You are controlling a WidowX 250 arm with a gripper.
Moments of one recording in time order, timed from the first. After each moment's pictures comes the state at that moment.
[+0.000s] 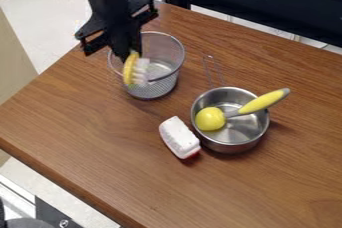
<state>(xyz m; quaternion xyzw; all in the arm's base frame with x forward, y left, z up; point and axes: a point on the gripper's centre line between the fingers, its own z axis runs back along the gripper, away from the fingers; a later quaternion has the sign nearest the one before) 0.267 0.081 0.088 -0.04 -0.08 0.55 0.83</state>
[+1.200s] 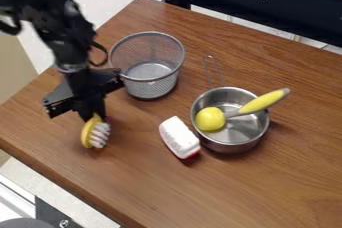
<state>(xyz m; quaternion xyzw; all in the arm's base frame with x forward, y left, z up) 0.221 0.107 0.005 0.02 -0.08 0.50 0.86</state>
